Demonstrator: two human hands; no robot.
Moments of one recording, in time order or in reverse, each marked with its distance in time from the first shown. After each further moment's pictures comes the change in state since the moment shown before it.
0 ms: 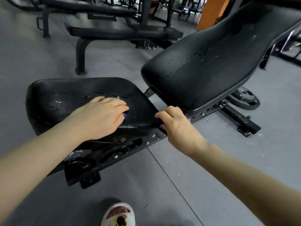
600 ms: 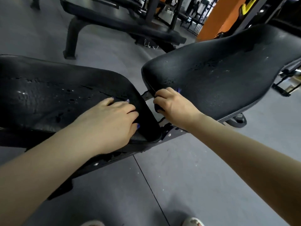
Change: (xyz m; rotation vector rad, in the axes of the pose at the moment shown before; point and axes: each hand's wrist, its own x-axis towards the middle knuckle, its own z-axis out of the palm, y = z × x) left_hand 0.043 0.026 0.028 -0.060 0.067 -0.043; right_hand 0.112 0.076 0.019 -0.366 -0.121 -0.405
